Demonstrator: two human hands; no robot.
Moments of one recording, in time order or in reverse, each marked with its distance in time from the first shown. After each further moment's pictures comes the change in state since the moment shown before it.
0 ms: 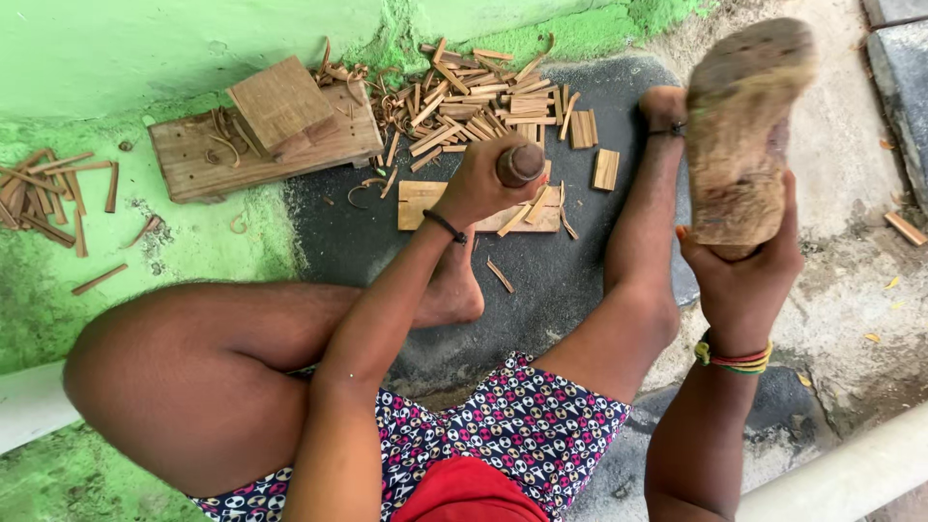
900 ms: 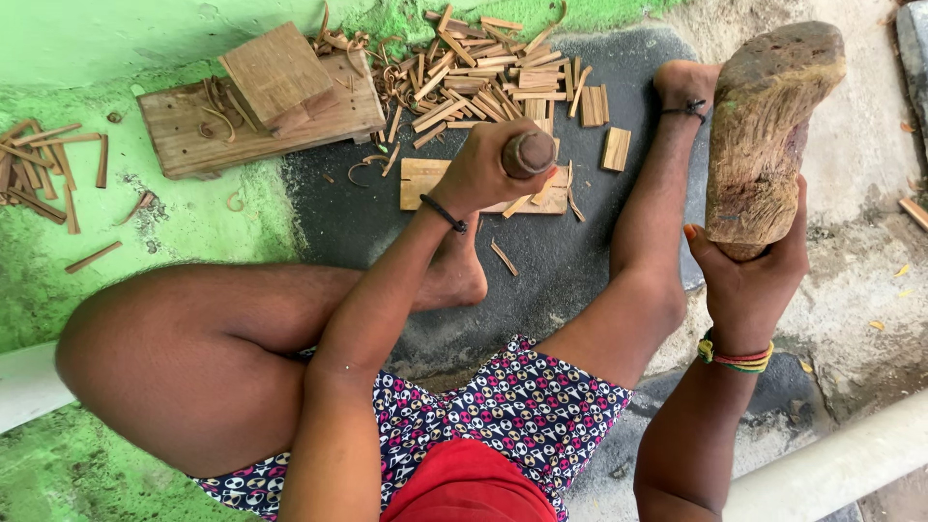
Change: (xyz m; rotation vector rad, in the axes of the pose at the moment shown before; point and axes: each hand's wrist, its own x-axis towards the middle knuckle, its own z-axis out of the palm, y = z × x) left_hand -0.002 0.014 -0.011 0.007 -0.076 0.053; right_hand -0.016 0.018 0.000 0.017 -0.011 0.083
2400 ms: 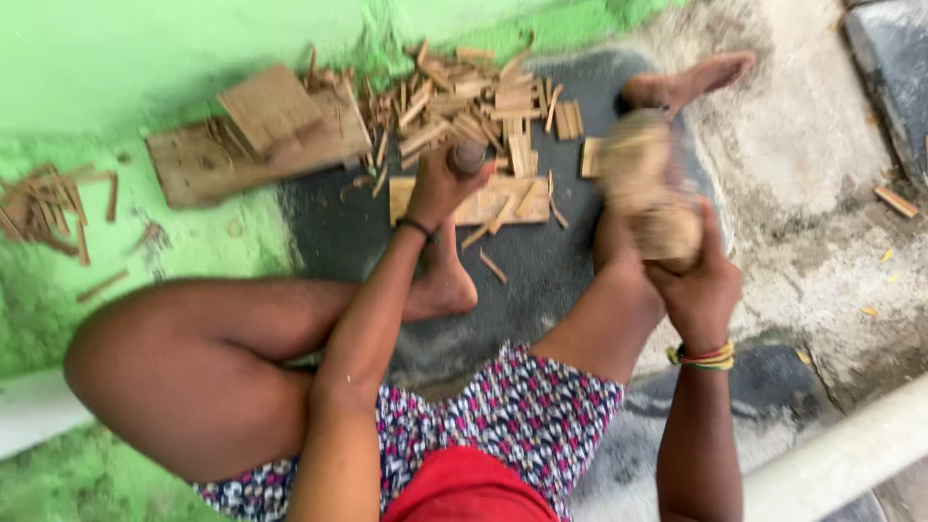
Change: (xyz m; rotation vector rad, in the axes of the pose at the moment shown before) left_hand -0.037 -0.055 0.007 0.184 0.275 -0.138; right_hand -0.037 0.033 -0.004 -0.436 -0.060 0.097
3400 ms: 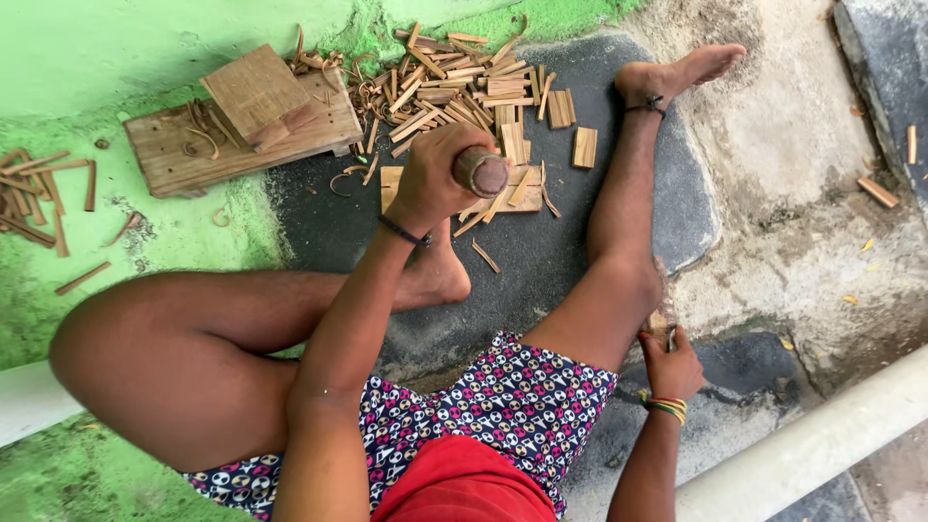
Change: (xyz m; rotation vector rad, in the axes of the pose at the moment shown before) left_hand 0.020 0.114 -0.042 0.021 -0.056 0.427; right_hand -0.156 0.202 0.075 -0.524 -0.148 0.678
